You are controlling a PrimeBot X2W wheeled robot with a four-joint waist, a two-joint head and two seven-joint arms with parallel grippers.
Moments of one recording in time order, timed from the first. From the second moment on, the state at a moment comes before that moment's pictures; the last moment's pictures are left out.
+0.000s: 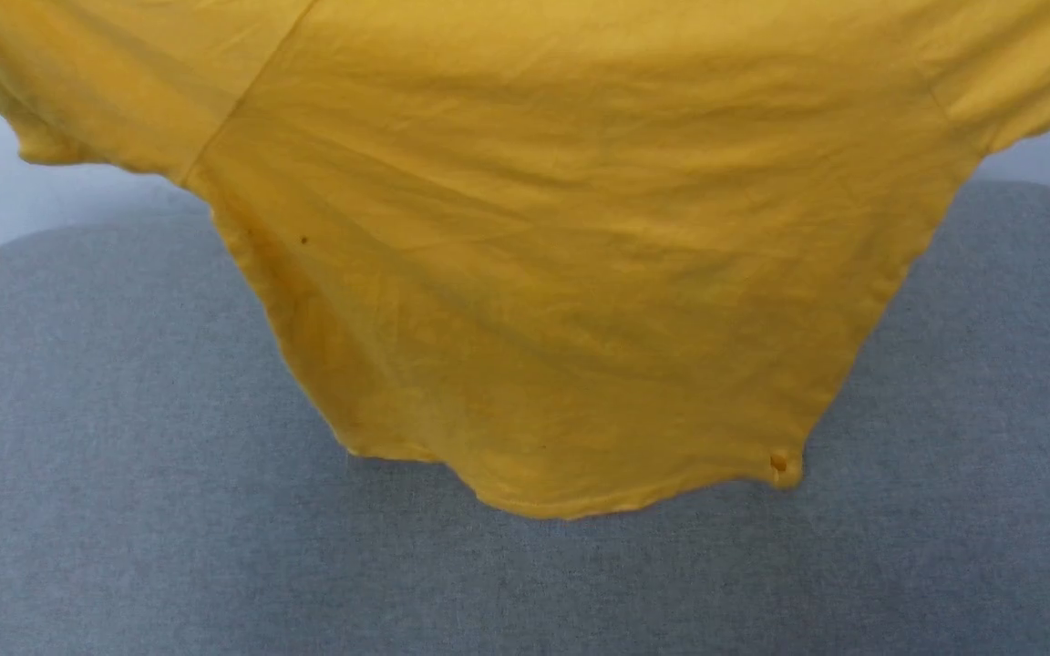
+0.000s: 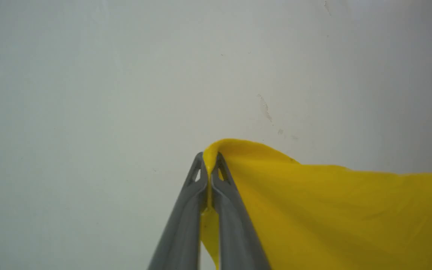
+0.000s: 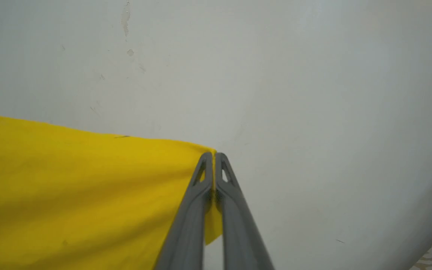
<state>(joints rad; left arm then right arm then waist) -0.62 0.93 -0.29 -0.23 -0.79 0.29 -0.10 -0.71 -0.69 0.02 -0.13 0.45 0.13 0.43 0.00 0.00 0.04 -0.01</state>
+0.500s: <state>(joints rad) -1.04 0.83 -0.37 0.02 -0.74 0.18 -0.05 -1.18 -0.66 0.17 0.19 0.46 0.13 0.29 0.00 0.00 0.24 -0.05</state>
